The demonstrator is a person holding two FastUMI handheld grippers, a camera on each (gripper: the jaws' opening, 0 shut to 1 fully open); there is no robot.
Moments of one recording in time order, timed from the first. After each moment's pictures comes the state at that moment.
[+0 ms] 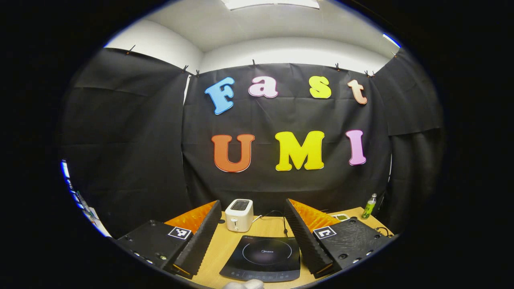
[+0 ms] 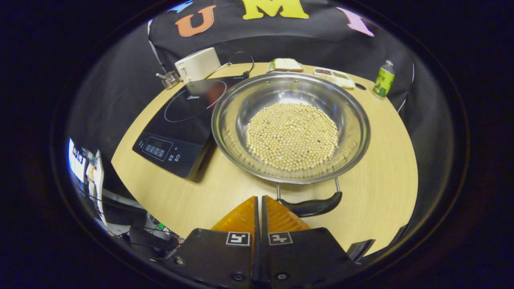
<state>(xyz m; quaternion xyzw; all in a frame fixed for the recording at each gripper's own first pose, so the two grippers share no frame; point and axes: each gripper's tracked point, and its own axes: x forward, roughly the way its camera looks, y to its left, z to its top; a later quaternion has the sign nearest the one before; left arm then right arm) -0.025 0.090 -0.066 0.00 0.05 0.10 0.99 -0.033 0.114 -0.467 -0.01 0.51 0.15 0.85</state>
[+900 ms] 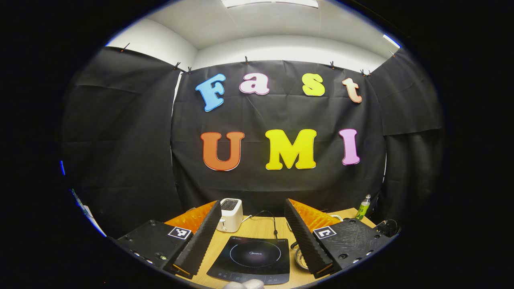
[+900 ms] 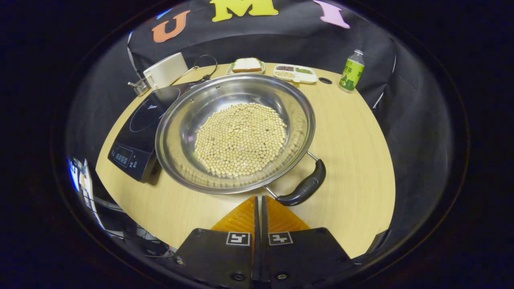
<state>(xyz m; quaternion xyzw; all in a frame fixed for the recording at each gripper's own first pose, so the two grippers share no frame) 0.003 0.059 -0.075 -0.01 0.06 0.08 0.99 0.000 0.018 -0.470 -0.02 0.51 0.08 0.86</state>
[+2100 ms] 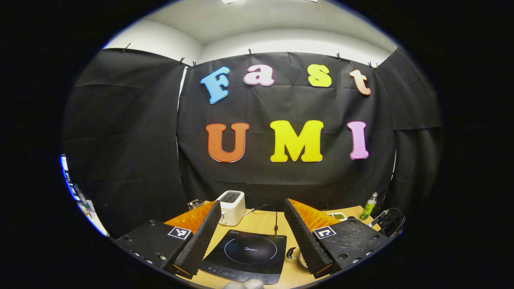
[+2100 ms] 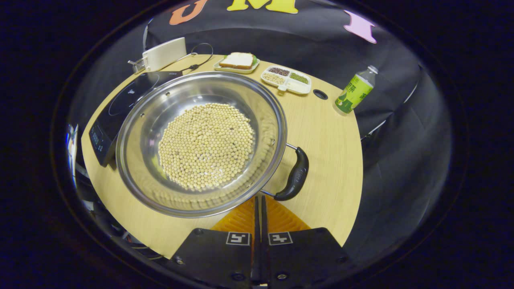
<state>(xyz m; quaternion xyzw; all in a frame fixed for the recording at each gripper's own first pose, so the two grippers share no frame) 0.017 0.033 -0.099 -0.01 0.09 0.13 0.99 0.079 -0.070 -0.467 -0.15 0.52 0.11 0.83</state>
